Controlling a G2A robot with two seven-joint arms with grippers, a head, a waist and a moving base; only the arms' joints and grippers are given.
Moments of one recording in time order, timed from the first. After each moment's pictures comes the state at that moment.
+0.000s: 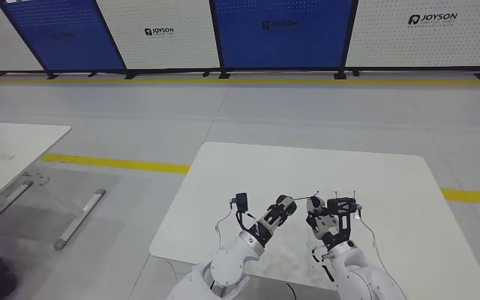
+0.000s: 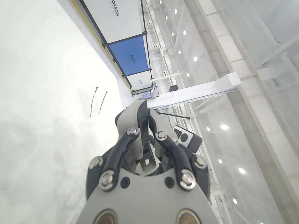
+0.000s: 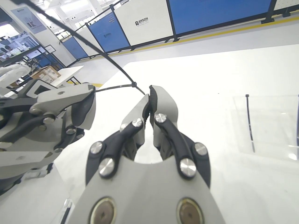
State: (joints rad) left arm 1.53 -1.29 -0.99 -1.72 -0.12 -0.14 0.05; right arm -1.55 -1.34 1.15 -1.75 -1.02 -0.03 0.17
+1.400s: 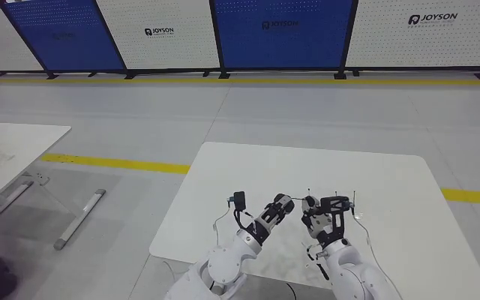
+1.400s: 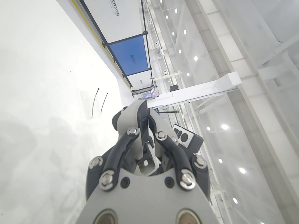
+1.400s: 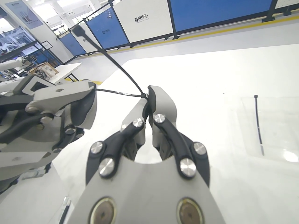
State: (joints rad) left arm 1.53 -1.29 -1.01 -1.73 -0.12 -0.14 0.03; right arm -1.53 -1.34 1.11 -1.74 -1.03 0.00 0.18
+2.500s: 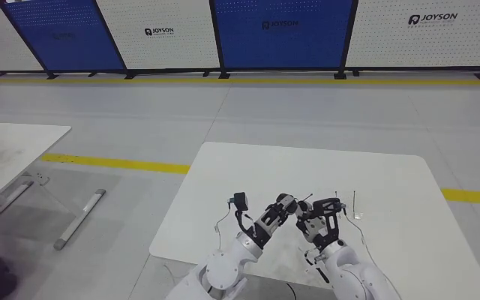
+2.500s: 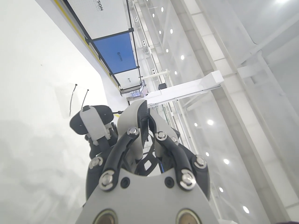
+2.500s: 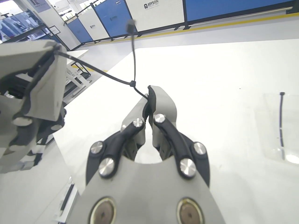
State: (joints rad) left arm 1.57 -1.29 -1.02 -1.78 -0.15 -0.22 0.01; right arm -1.52 -1.33 1.11 -1.72 -1.01 -0.11 0.25
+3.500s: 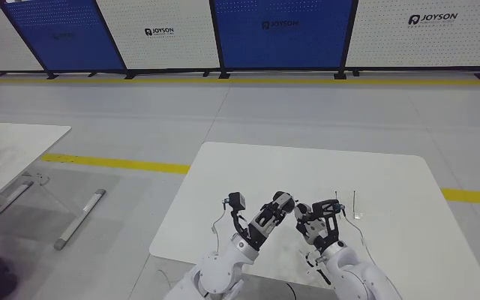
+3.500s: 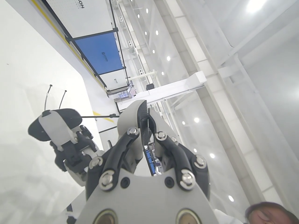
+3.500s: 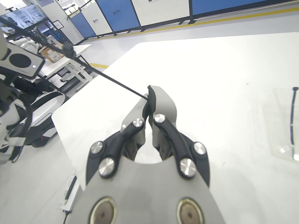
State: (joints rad) left arm 1.61 -1.28 -1.05 -1.84 -0.18 -0.30 -0.01; right arm -1.51 -1.32 1.11 -1.70 -1.01 -0.12 0.26
